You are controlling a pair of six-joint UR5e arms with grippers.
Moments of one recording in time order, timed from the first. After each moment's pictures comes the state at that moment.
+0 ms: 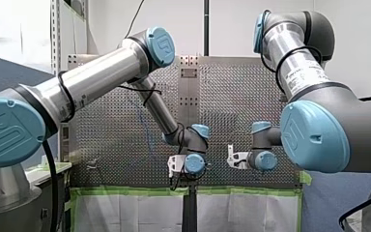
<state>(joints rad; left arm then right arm) -0.73 -2.56 -1.44 -2.53 -2.17 -1.74 1.87 -0.75 1.82 -0.87 1.39 1.55</state>
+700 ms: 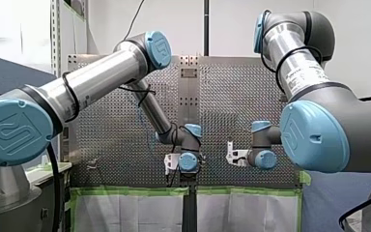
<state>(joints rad) -0.66 -2.56 -1.44 -2.50 -2.09 -1.70 1.87 -0.75 1.80 -0.90 1.34 1.59</state>
